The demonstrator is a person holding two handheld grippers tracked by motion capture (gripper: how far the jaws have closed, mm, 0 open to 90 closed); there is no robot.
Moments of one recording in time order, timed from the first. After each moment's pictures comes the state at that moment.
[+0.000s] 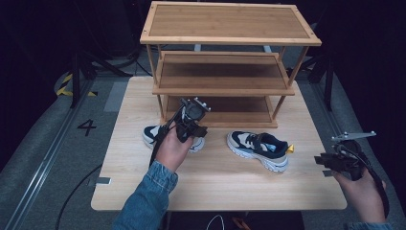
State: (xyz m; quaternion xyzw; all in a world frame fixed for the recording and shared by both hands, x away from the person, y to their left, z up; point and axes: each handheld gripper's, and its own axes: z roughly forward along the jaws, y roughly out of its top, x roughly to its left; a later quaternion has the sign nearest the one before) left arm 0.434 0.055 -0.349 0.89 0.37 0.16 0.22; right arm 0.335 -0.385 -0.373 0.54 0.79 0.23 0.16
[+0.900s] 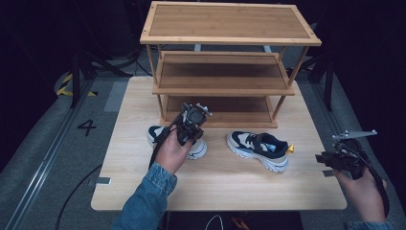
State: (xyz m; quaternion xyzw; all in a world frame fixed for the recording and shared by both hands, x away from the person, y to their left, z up) left arm 0.420 0.062 -0.351 0.91 0.35 0.10 0.21; right arm 0.340 -0.383 -0.369 0.54 0.79 0.23 0.16
